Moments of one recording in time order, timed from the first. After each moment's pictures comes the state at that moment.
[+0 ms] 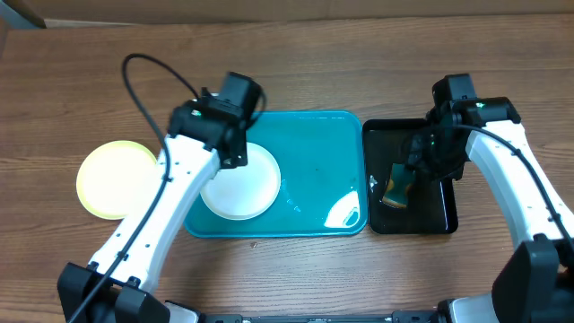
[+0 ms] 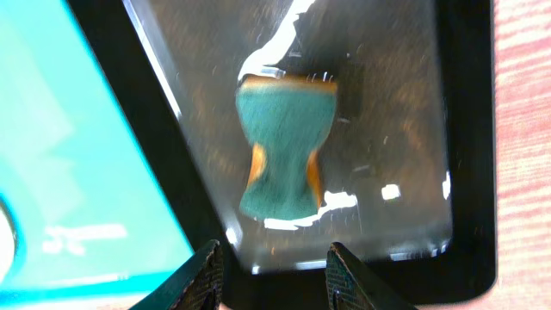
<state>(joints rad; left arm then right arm) -0.36 1.59 1.44 -1.22 -0.34 -0.45 0.10 1.63 1.29 -1.18 -0.14 0.38</state>
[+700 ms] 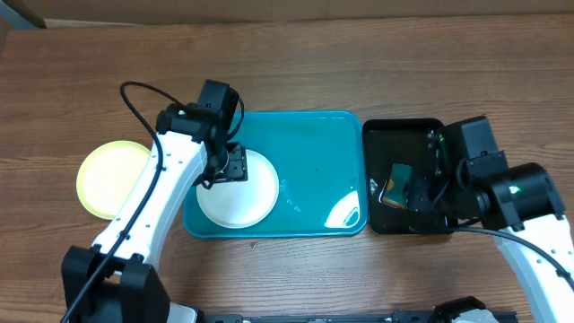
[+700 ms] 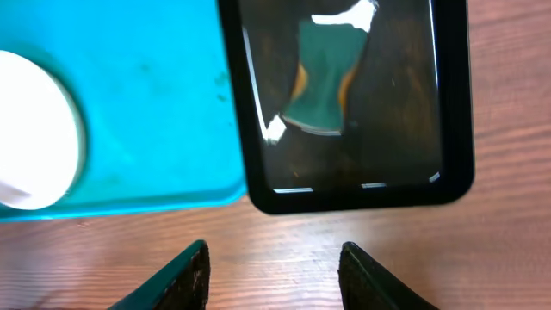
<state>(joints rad) -0.25 1.62 1.31 -1.18 -0.06 -0.38 0.26 1.17 1.19 -1.29 -0.08 0.43</state>
